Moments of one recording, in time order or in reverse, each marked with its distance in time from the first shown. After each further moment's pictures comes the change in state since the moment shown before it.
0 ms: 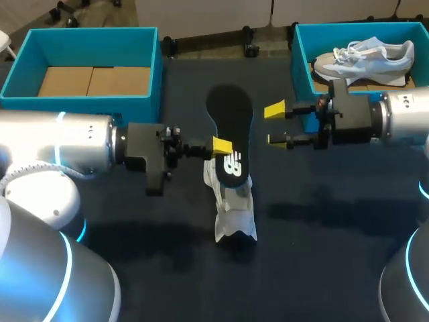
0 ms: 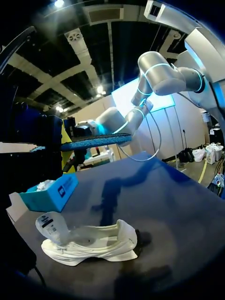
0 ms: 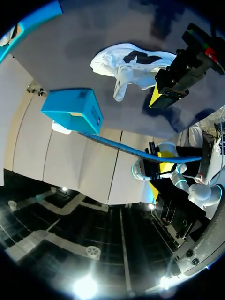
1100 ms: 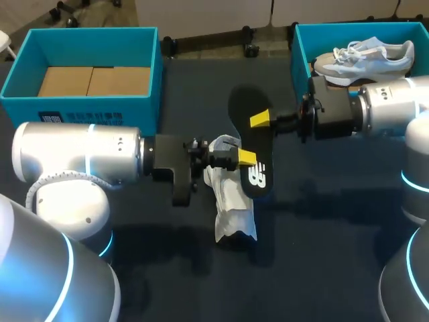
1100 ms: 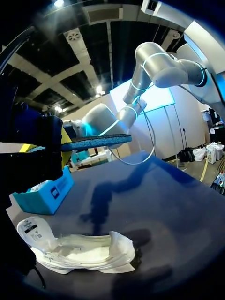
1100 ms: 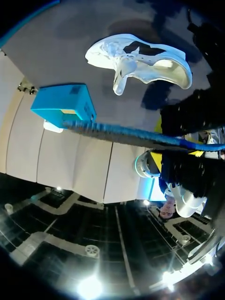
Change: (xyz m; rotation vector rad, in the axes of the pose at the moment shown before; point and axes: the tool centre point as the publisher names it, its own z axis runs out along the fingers) left arm 0.010 -0.015 0.041 0.014 0.002 -0.010; right arm -0.004 0.007 0.026 0.071 0.024 0.025
